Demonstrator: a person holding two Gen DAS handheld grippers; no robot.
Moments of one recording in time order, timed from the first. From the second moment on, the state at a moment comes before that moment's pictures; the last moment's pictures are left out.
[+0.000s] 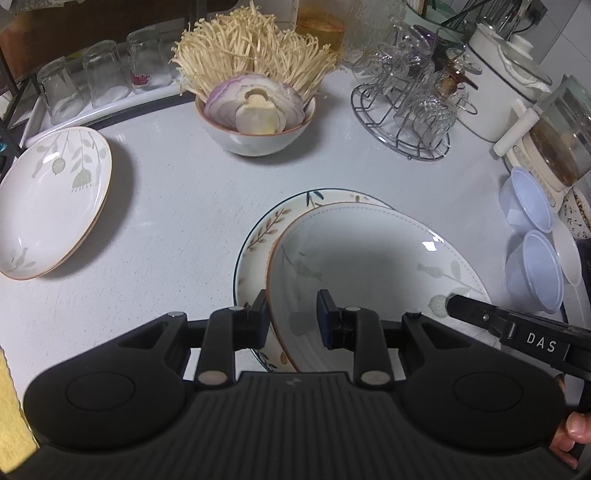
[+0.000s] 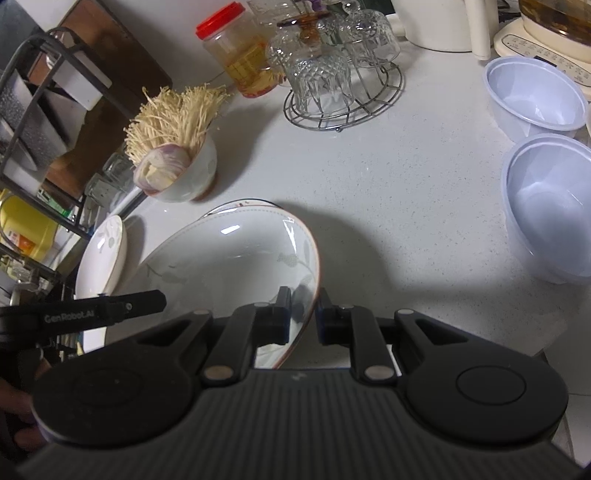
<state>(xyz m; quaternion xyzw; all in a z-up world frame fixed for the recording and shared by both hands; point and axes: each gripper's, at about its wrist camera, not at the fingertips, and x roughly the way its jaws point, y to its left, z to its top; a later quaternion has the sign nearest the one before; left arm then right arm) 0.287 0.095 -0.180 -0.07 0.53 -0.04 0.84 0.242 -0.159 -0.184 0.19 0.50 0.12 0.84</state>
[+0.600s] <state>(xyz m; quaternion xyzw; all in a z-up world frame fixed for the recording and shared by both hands) 0.290 0.095 -0.201 -0.07 0.55 0.00 0.83 0.253 -0.150 -0.197 0.15 0.49 0.13 0.85</state>
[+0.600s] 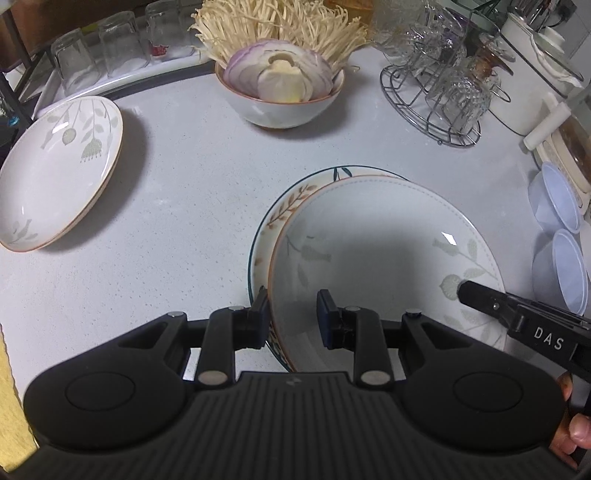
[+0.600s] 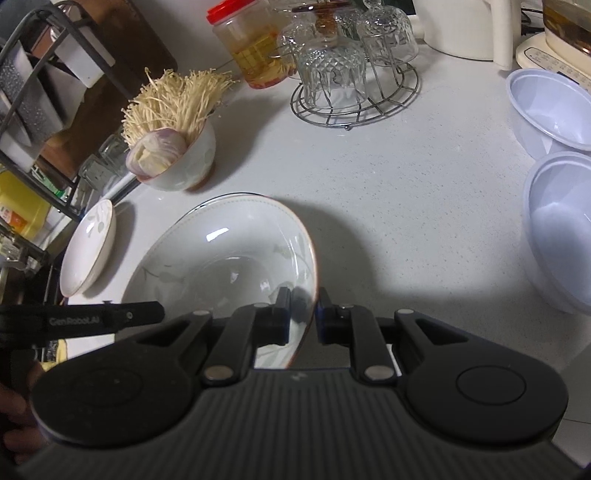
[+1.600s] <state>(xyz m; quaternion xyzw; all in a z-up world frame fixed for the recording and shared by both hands) 0.249 0.107 -0.115 -0.12 0.46 0.00 0.88 0.245 -0.156 -0.142 0.13 0.42 0.14 0.89</state>
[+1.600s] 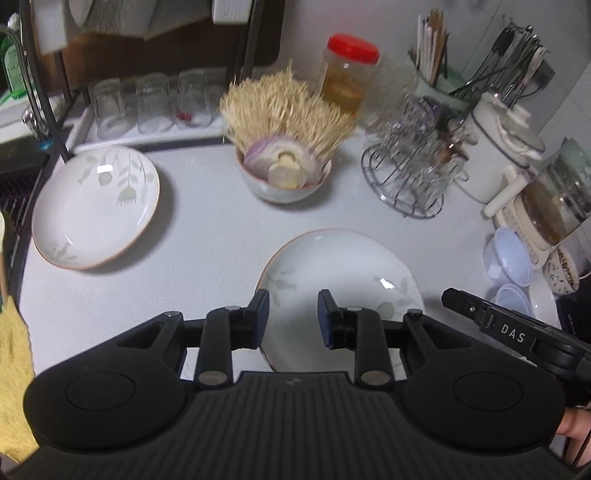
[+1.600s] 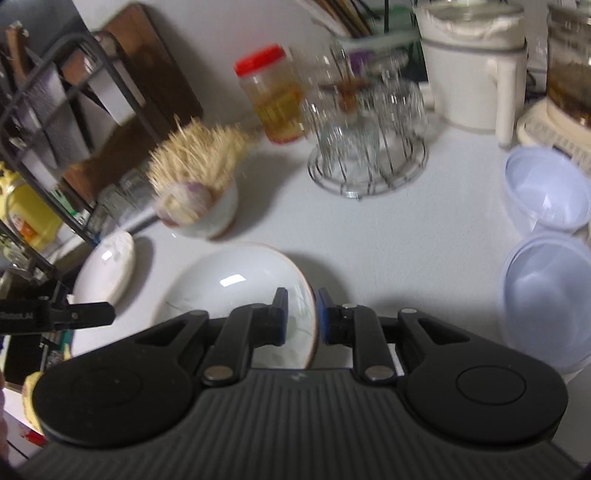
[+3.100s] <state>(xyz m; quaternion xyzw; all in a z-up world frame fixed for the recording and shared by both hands) 0.155 0.058 -0.031 -0.11 0.40 0.03 0.91 0.165 -0.178 -0.044 0.09 0.35 0.22 0.91</state>
